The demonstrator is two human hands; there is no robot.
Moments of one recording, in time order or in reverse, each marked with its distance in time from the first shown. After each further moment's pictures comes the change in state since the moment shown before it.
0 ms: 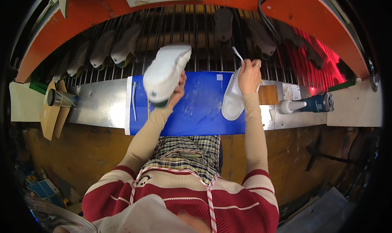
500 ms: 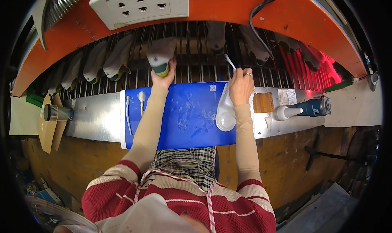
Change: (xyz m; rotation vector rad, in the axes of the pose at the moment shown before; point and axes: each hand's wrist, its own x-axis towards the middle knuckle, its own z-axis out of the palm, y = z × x) left_hand 0.114 0.089 -0.008 0.052 0.404 0.416; right_hand -0.003 -0.006 0.013 -0.087 -0.024 0.039
